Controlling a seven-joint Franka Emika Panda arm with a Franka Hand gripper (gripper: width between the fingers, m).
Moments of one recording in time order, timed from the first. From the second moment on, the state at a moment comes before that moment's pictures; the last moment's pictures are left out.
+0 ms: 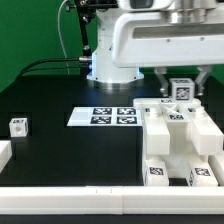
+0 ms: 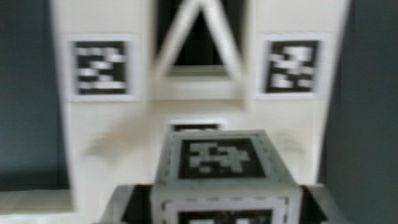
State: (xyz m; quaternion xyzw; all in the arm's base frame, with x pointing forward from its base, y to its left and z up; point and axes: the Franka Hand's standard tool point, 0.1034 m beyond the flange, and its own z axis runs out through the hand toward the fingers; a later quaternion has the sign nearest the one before) arm 0.586 0.087 0.134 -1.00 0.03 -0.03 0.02
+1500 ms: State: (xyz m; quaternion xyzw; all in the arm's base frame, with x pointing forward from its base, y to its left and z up) arm 0.592 0.105 0.112 -1.00 0.03 -0.04 0.01
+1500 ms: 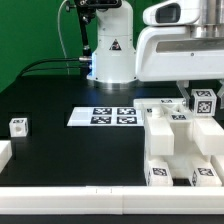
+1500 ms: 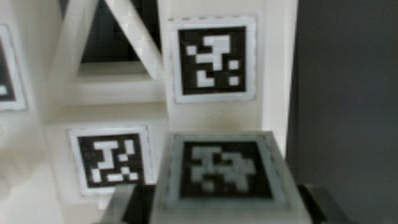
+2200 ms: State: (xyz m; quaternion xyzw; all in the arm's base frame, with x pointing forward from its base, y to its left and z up) arm 0.593 0.105 0.109 -1.00 0.02 -0.04 0.01
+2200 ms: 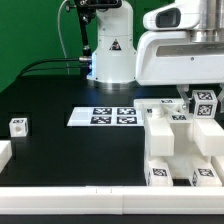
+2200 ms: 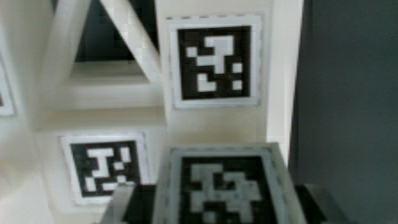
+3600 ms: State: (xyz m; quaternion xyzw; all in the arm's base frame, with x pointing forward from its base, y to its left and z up) arm 0.592 0.108 0.115 -1.00 0.04 -0.03 0.02
